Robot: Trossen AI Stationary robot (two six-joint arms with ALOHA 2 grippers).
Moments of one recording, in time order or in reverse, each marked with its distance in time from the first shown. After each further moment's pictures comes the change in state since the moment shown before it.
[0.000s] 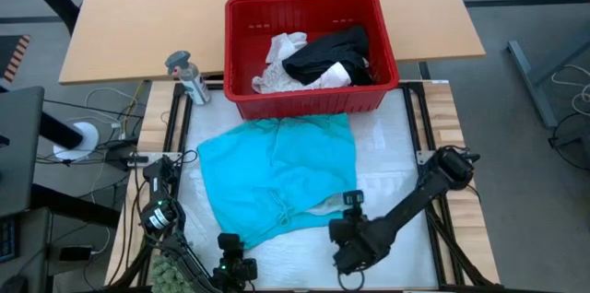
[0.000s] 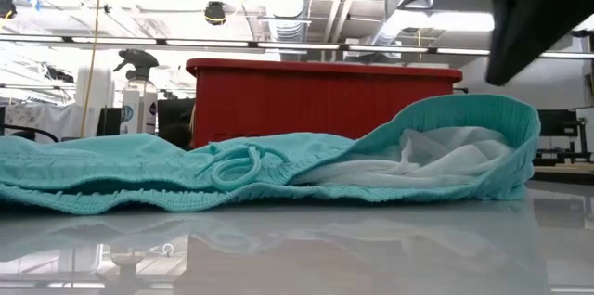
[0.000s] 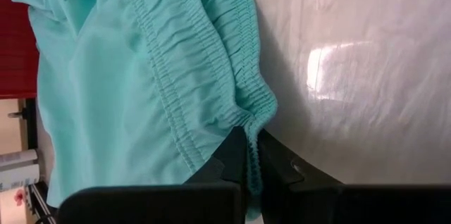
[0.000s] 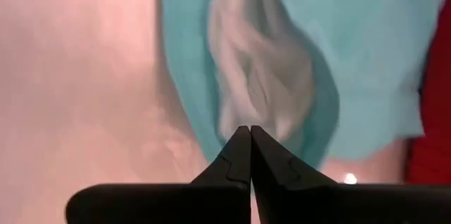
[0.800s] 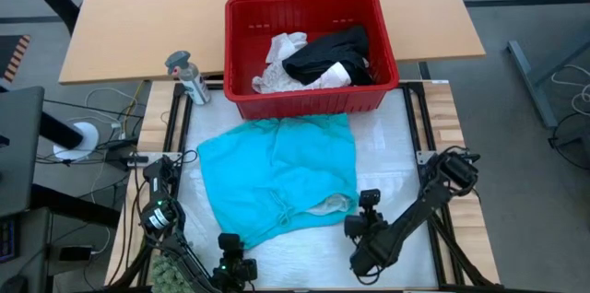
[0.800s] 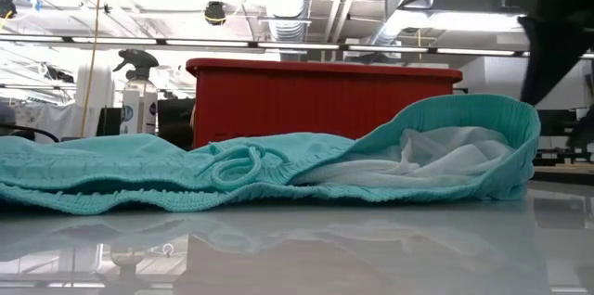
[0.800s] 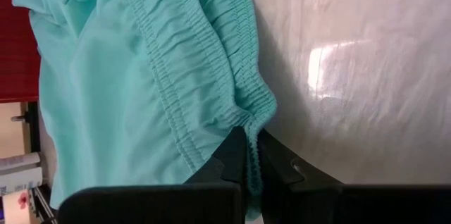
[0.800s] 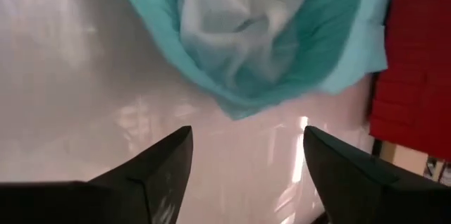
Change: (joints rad) left arm 0.000 0.000 0.000 0.000 -0.002 0.016; right arm 0.080 0.004 -0.199 -0.040 0.064 0.190
